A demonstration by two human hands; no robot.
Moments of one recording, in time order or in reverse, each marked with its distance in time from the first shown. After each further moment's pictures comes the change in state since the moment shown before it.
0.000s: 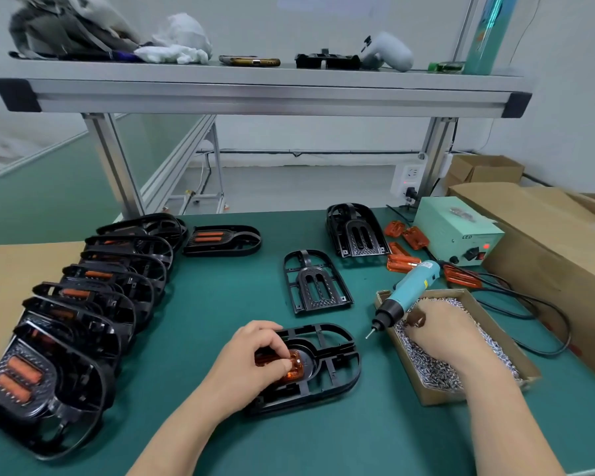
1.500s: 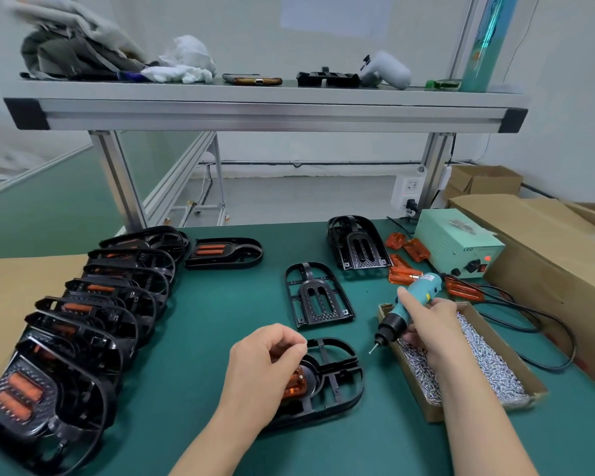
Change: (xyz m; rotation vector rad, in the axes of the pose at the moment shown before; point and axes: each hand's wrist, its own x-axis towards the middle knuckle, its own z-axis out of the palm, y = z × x) left_hand -0.008 0.055 0.010 -0.167 0.304 -0.003; right_hand 0.016 -0.022 0.008 1.205 0.134 0.261
